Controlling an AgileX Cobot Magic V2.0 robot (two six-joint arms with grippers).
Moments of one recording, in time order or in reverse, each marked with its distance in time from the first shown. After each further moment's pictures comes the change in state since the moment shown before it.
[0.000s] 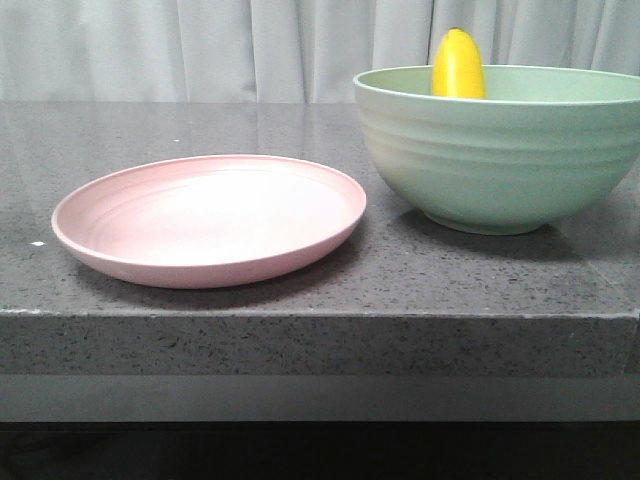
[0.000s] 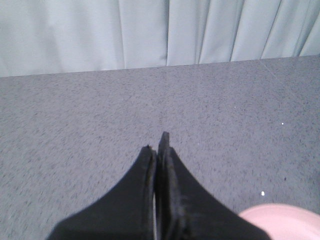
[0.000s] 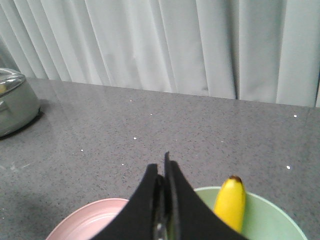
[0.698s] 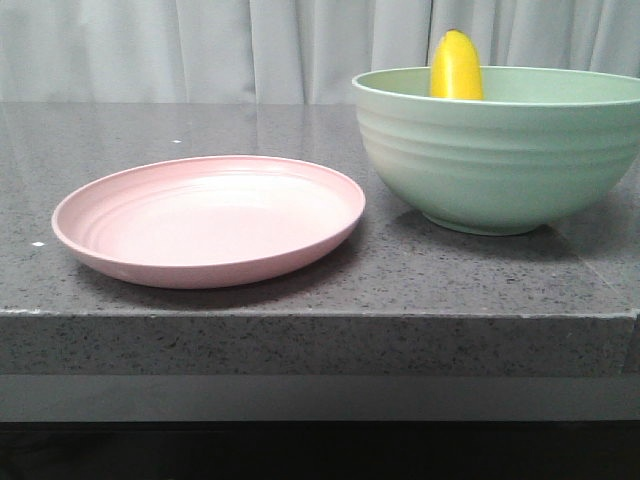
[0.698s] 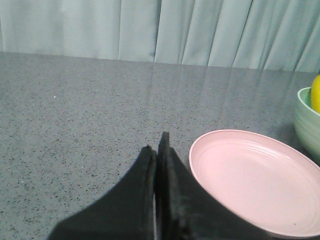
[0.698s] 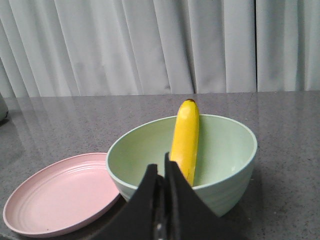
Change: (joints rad) left arm 0.002 -0.804 0.662 -0.103 -0.049 0.000; right arm 0.000 -0.694 0.649 0.009 -0.172 -0.009
